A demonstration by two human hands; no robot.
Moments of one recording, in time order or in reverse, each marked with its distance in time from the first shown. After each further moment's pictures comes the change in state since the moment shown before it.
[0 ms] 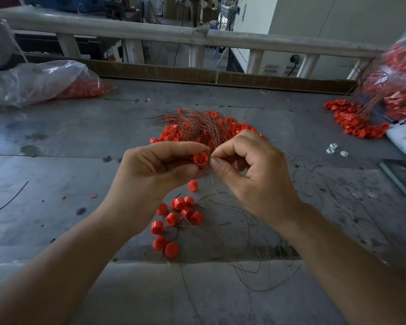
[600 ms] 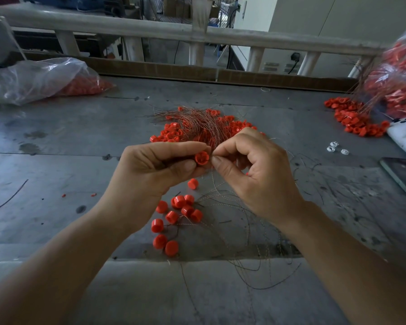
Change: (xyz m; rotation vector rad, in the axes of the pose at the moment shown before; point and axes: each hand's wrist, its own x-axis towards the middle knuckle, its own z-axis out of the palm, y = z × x) left_hand -0.001 0.001 -0.005 -0.006 -0.050 -0.012; right_hand 0.000 -0.001 -0.002 -0.012 -0.007 -0.020
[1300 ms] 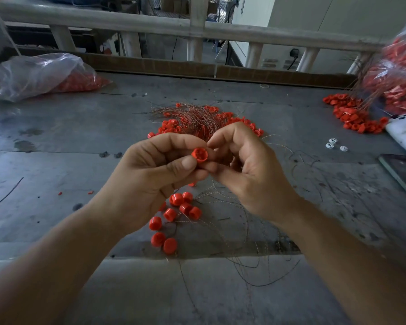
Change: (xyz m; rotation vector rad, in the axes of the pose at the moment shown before) left_hand -0.001 0.003 0.003 -0.283 -0.095 -0.114; right_hand -0.002 -0.001 0.004 0.404 -0.179 0.149
